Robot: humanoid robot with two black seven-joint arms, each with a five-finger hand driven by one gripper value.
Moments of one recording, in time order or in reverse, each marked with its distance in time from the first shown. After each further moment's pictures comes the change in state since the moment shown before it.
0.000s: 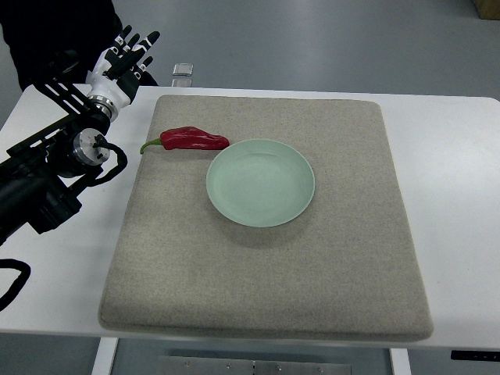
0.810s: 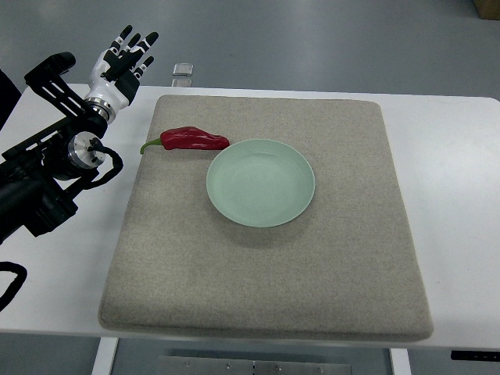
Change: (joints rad) left arm 0.013 0.010 0.008 0.001 0.000 -0.060 0.000; right arm 0.000 0.000 0.000 0.000 0.000 0.000 0.000
